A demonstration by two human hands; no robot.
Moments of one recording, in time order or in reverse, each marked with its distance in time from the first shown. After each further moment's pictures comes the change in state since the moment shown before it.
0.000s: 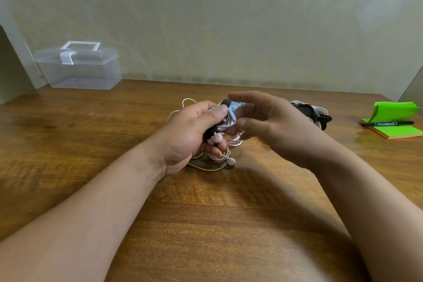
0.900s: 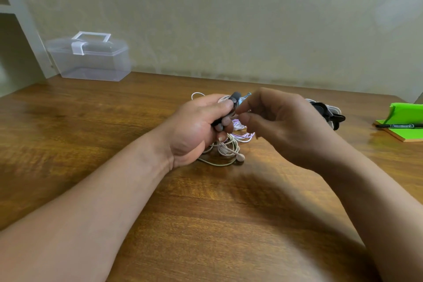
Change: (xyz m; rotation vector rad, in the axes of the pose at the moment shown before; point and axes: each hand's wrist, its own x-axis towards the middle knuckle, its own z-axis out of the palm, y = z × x) left_hand 0.007 -0.006 -0.007 -0.037 0.016 0.051; right_hand -0.008 -0.013 0.011 -0.264 0.100 -0.165
